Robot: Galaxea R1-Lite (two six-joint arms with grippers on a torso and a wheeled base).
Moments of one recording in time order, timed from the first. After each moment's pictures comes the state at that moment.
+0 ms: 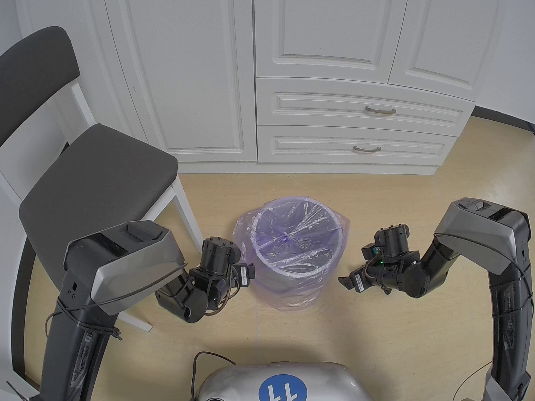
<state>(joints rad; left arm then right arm) -0.49 2.56 -1.17 -0.82 0.27 -0.35 0.29 2.43 -1.04 -0.73 -0.03 -0.19</state>
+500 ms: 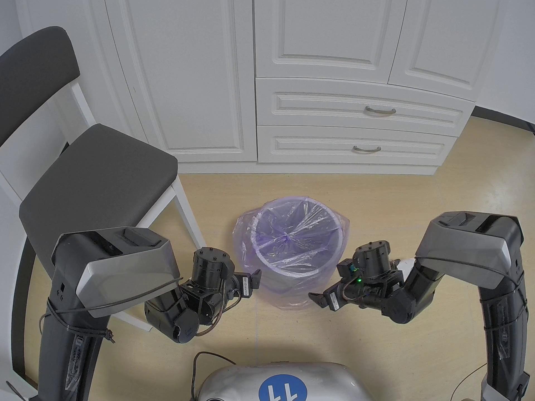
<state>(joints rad) -0.54 2.48 -0.92 -1.10 0.20 -0.26 0.45 2.43 -0.92 -0.91 0.03 -0.13</state>
